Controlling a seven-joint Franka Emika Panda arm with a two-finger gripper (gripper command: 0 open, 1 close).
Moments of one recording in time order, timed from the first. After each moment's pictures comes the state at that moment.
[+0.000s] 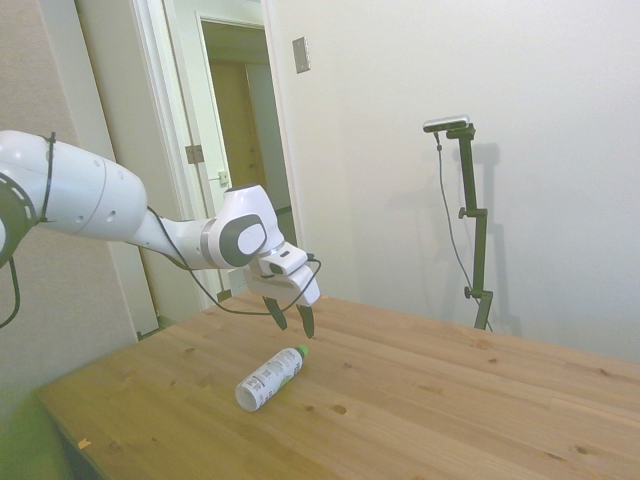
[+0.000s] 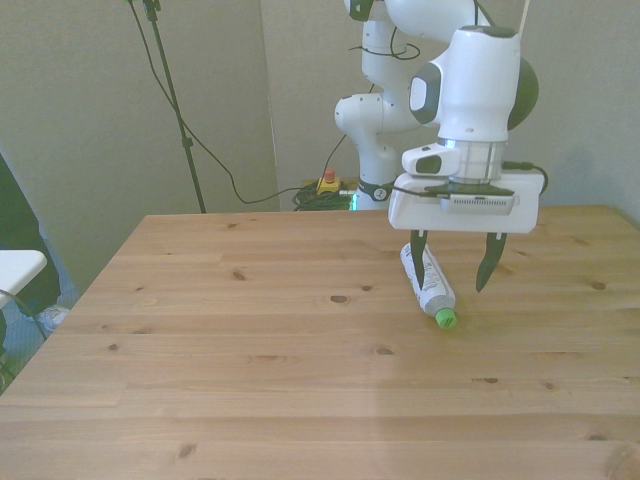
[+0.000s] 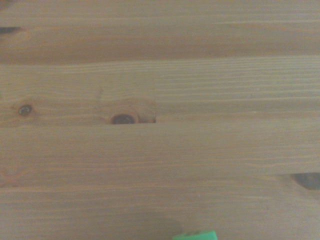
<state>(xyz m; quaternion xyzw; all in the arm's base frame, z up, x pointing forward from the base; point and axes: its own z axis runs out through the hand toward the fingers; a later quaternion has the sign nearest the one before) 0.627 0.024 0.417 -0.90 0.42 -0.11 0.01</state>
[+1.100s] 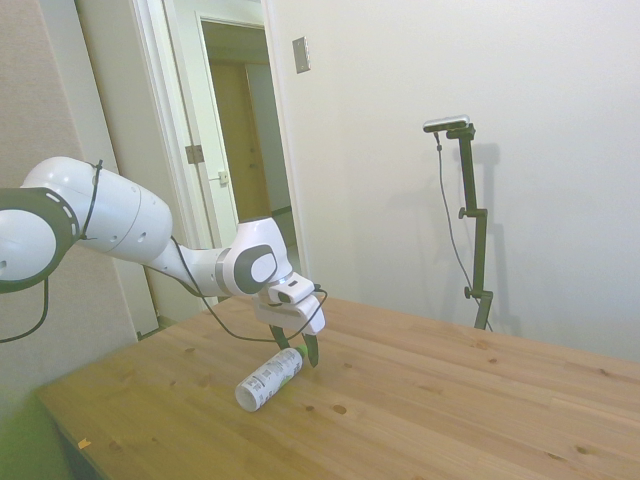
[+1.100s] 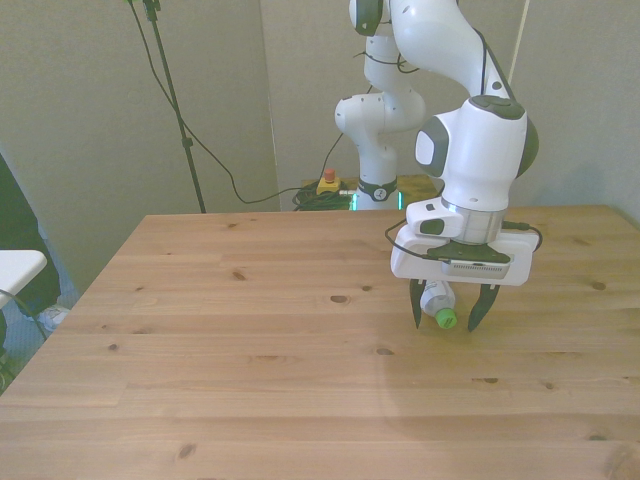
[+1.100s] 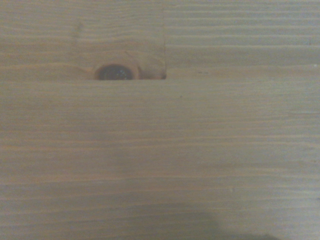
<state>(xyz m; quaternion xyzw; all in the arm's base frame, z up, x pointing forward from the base) 0.640 0.029 0.353 -0.90 0.43 -0.09 -0.01</state>
